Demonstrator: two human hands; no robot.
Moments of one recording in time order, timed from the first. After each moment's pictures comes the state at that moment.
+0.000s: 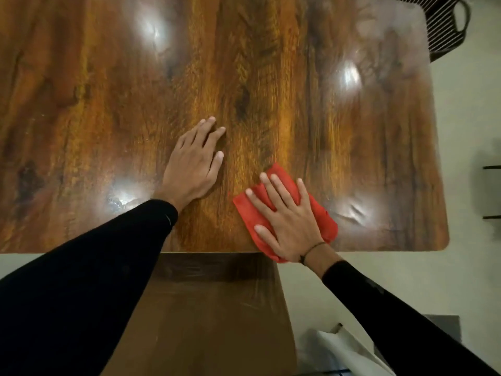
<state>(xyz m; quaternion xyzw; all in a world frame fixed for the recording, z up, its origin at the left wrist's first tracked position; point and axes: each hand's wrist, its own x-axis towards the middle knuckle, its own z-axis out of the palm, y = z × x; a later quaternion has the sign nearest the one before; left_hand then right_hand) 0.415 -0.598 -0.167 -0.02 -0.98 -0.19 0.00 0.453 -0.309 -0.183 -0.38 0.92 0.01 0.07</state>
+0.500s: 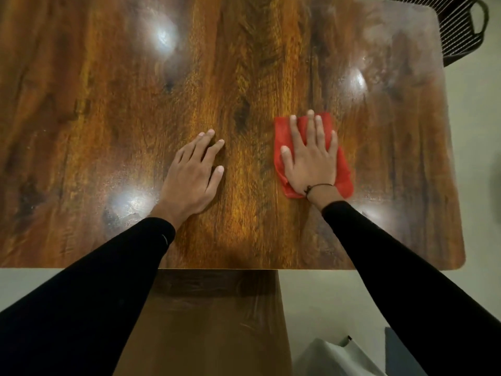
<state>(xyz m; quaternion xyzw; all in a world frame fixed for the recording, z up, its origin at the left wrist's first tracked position) 0.409 -0.594 -0.166 -0.02 -0.99 -0.17 -0.02 0.298 -0.325 -0.189 -0.15 0.99 -0.02 0.02</state>
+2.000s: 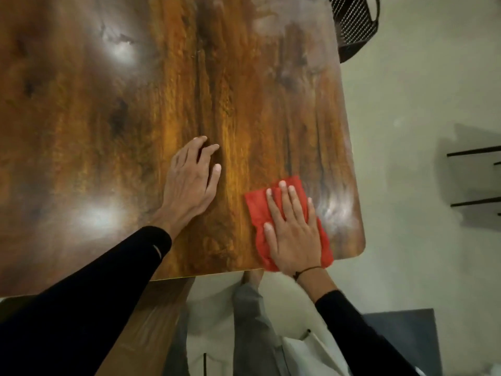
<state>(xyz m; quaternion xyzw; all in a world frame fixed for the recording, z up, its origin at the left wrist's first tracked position) 0.344 -0.360 -0.176 -0.01 -0.98 -0.21 0.02 0.413 -0.090 -0.184 -0.17 0.98 -0.02 0.09</state>
